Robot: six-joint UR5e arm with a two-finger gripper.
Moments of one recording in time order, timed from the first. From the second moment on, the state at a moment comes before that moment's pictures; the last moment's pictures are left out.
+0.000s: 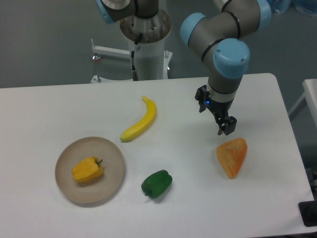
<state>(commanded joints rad) 2.37 -1.95 -1.40 -1.34 1.58 1.53</state>
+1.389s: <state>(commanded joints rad) 1.90 -2.08 -1.36 -1.22 1.49 0.95</state>
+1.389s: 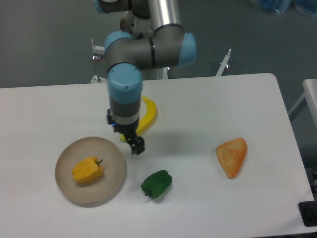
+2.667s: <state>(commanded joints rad) 1.80 -2.24 -1.31 -1.10 1.57 0.93</state>
